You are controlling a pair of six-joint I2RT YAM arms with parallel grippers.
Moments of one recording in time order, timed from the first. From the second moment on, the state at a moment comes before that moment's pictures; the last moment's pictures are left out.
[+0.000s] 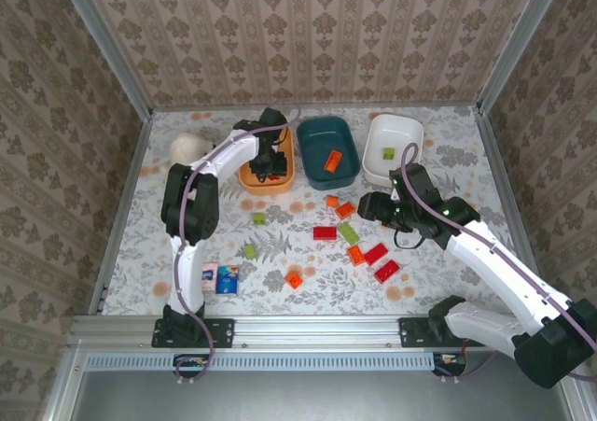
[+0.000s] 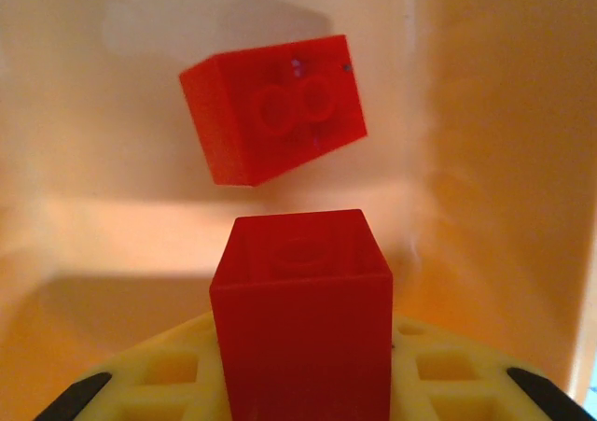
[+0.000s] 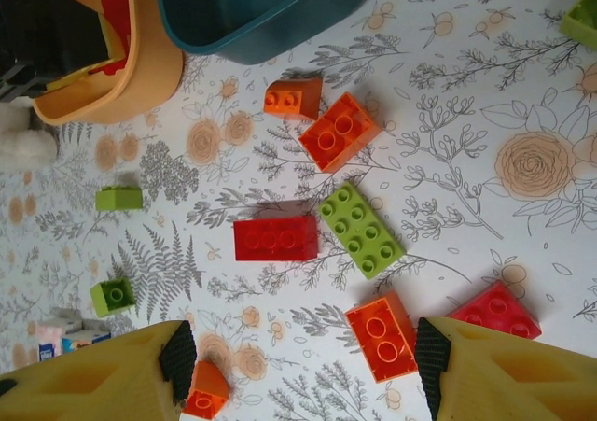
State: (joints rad) left arm -0.48 2.15 1.79 -0.94 0.02 -0.45; right arm 0.46 1.06 0.93 -0.75 -0.08 0.74
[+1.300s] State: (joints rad) left arm -0.48 1.58 1.39 -0.81 0.15 -0.55; right arm 0.18 1.74 1.07 -0.55 0.12 0.68
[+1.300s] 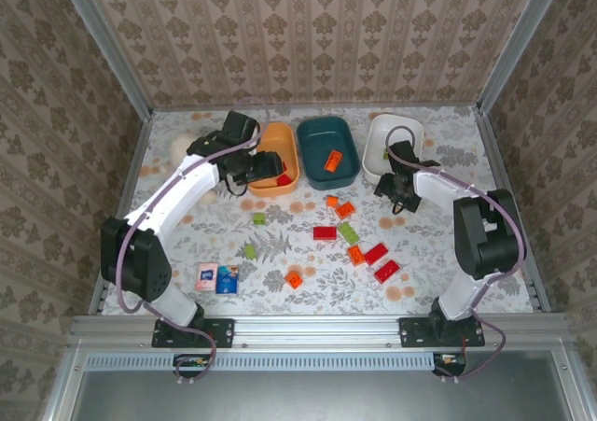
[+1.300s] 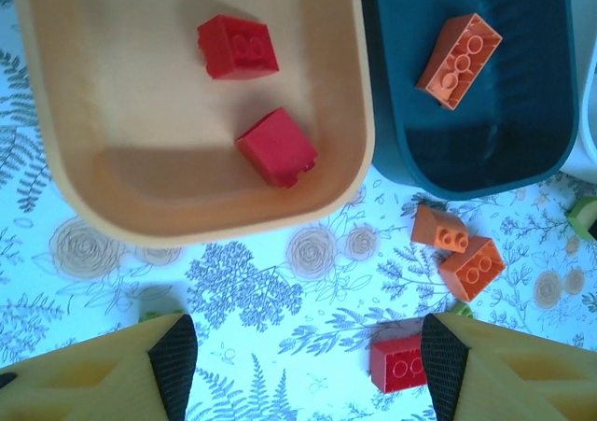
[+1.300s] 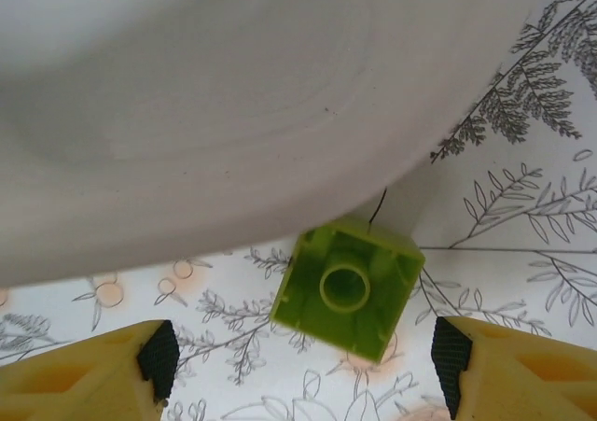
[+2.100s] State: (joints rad) left arm -0.48 1.47 1.31 -0.79 0.13 -0.57; right arm 0.15 1.80 1.12 -0.57 0.15 0.69
